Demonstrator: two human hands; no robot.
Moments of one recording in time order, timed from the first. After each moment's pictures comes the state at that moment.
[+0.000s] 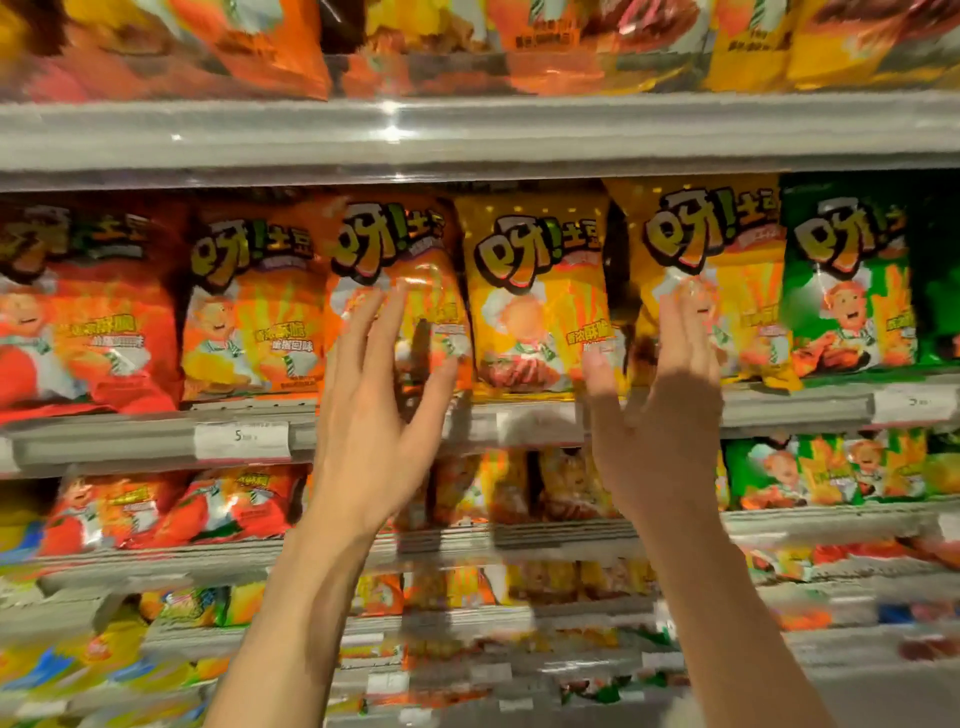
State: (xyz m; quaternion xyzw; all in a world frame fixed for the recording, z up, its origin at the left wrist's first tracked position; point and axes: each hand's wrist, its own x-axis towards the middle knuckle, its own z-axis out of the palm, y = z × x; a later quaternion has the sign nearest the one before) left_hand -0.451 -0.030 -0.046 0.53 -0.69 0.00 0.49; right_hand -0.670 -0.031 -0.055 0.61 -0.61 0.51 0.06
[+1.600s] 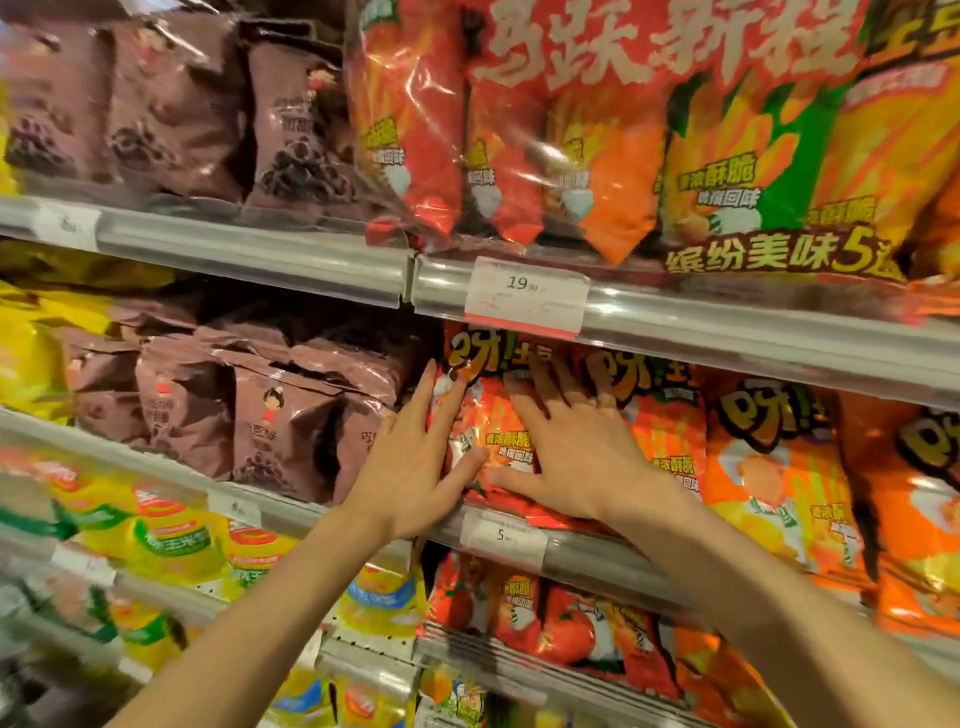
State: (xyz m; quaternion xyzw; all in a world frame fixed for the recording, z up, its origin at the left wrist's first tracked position) left_hand 0.039 -0.068 -0.052 0.63 -0.70 0.09 0.32; right_hand -0.163 -0.112 0.018 0.89 -0.42 0.06 0.16
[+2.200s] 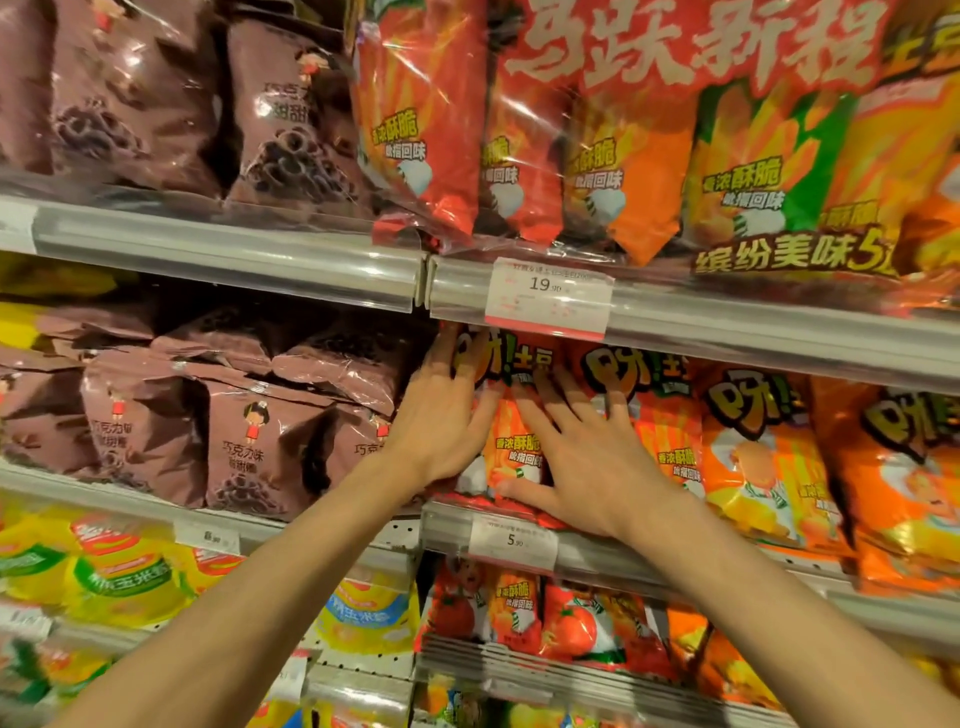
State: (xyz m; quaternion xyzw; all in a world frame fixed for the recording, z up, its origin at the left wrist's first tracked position) left_hand 0.035 -0.117 -0.008 0.59 -0.72 0.06 0.37; right_hand -0.163 -0.102 0.005 0.87 -0.43 0.08 0.22
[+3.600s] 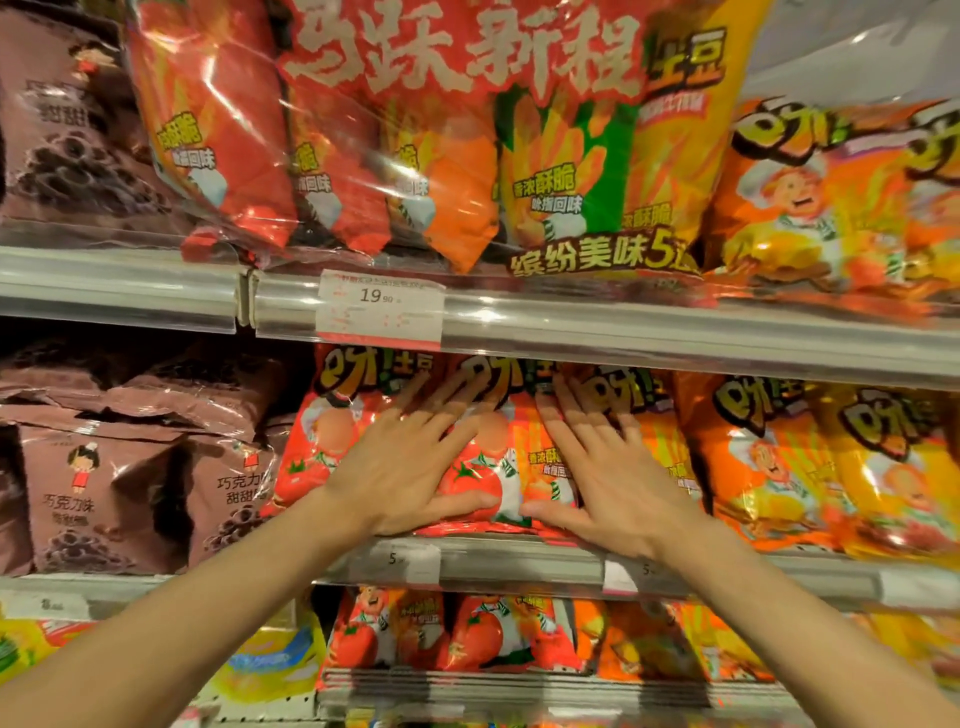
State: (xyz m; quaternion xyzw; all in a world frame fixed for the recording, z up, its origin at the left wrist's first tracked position) left_hand -0.038 -0.112 -0.013 0.44 -0.84 0.28 0.14; right_hand -0.302 -0.106 -0.003 0.85 -0.49 0.09 0.18
